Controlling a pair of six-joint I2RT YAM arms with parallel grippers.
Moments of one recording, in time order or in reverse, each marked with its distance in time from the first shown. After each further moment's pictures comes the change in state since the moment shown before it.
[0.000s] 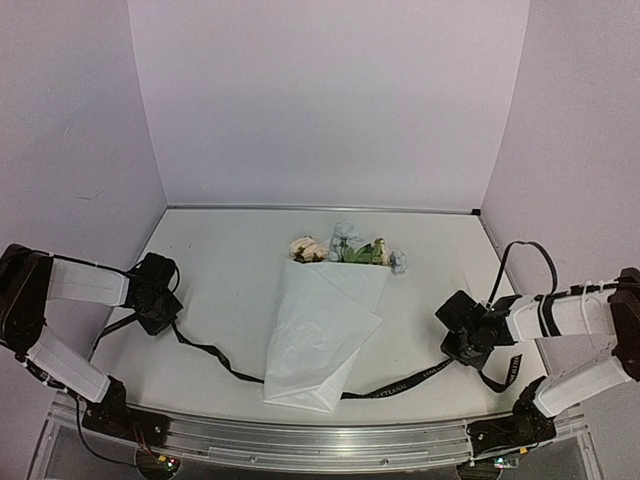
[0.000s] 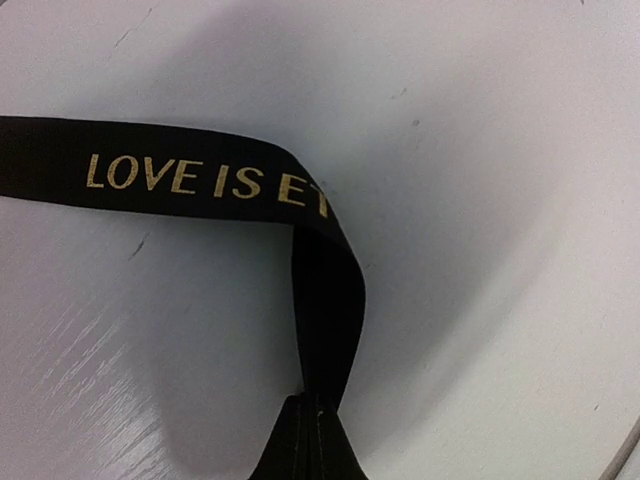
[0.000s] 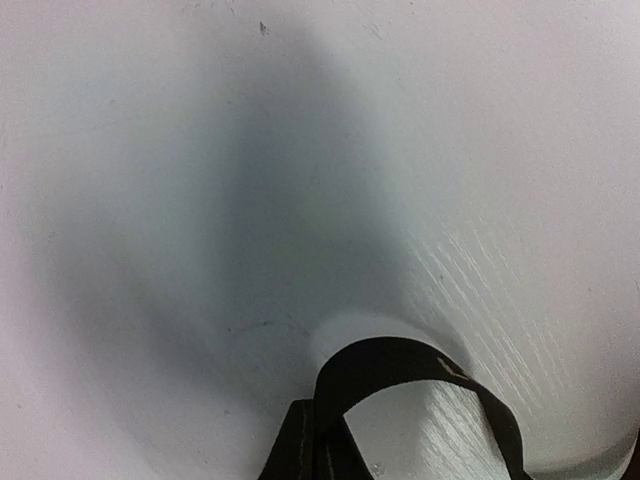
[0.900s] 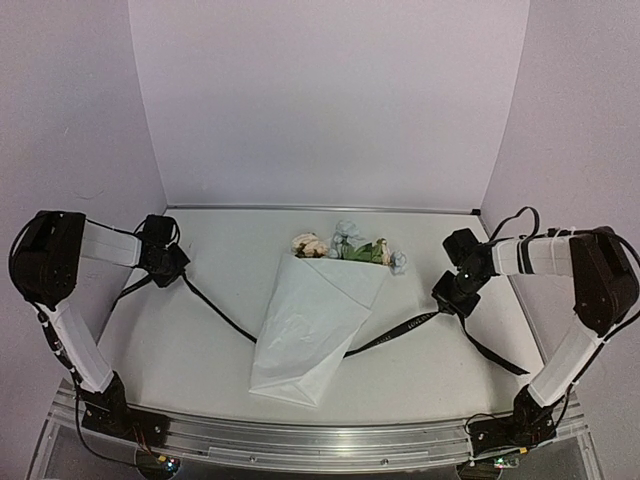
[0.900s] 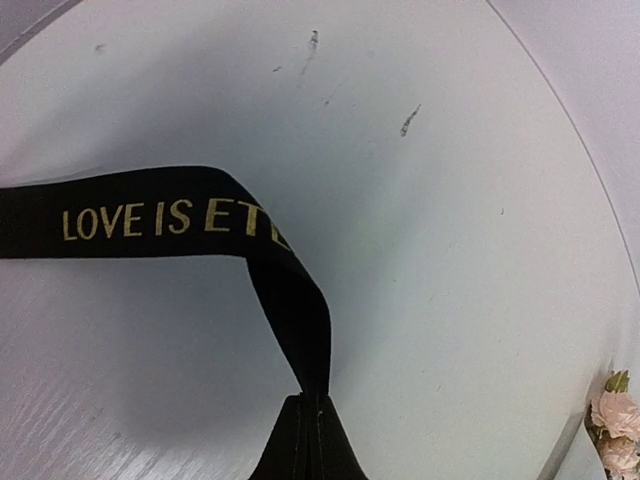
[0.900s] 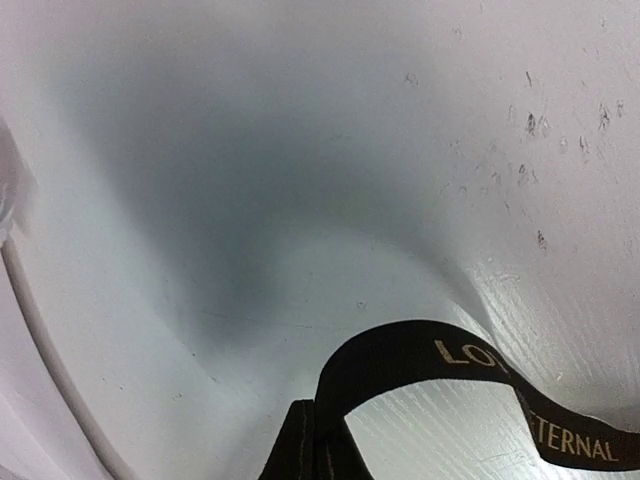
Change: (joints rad) left arm 0.137 0.316 0.347 0.233 0.126 0.205; right arm -0.340 0.323 0.447 -0.050 -0.366 -0.212
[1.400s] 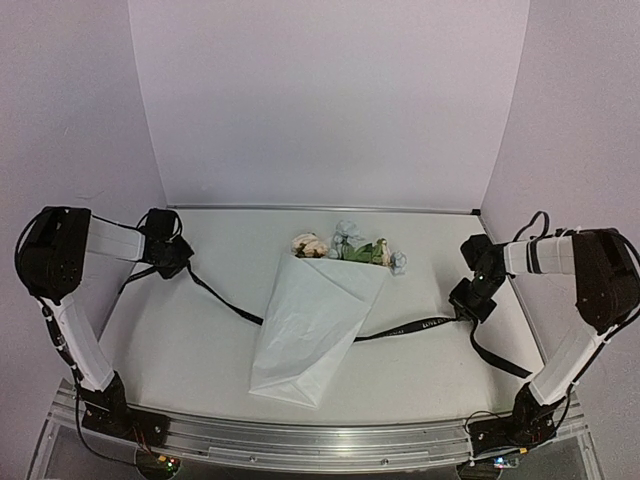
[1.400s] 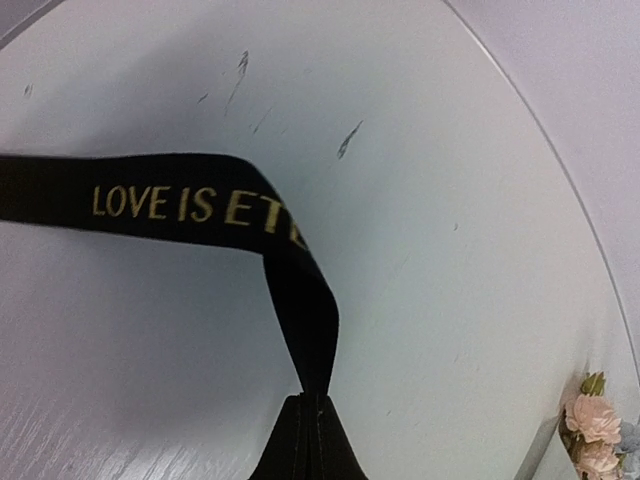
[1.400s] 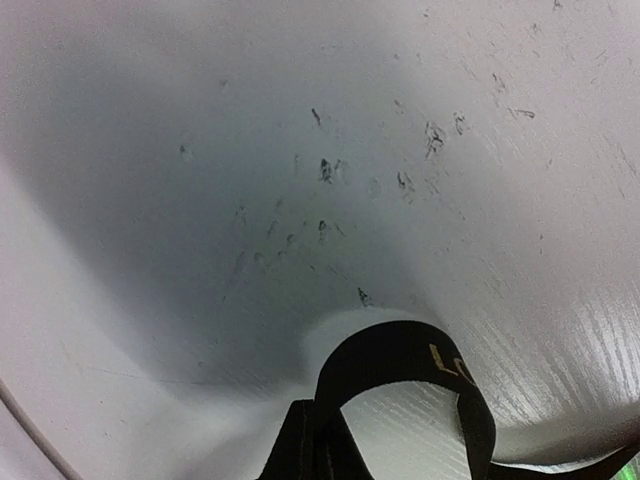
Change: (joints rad) left arm 0.003 0.053 0.076 0.033 0.044 0.020; right arm -0.117 0.000 -0.034 -0.067 -0.010 -0.025
